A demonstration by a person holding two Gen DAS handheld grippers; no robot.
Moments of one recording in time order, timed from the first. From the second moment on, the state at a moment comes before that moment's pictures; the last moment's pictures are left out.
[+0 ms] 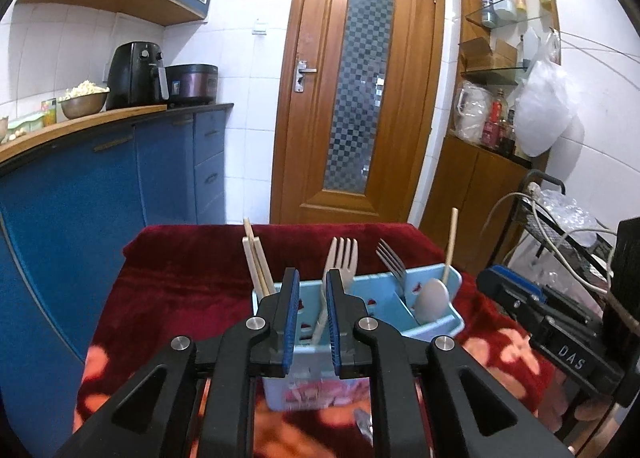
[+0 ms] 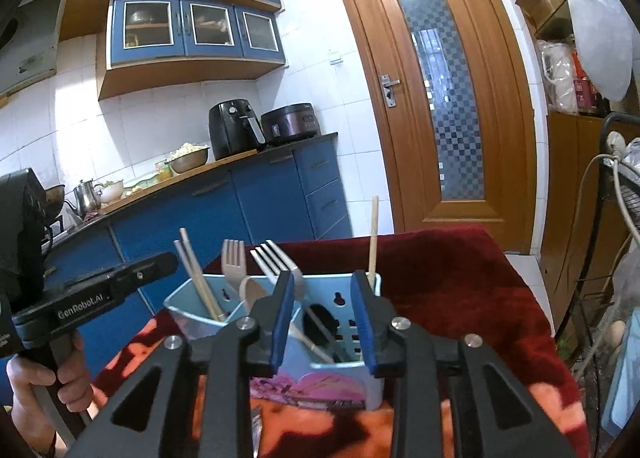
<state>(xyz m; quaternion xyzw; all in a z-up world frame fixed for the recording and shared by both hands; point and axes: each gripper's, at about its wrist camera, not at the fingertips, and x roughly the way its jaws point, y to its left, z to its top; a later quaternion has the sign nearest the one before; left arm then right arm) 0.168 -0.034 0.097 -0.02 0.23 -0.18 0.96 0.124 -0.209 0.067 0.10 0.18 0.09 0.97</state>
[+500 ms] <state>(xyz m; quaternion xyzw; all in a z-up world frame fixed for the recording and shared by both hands) 0.110 -0.021 0.085 -0.01 0.29 -0.18 0.94 0.063 -0.188 0.079 0.10 0.22 0.08 0.97</state>
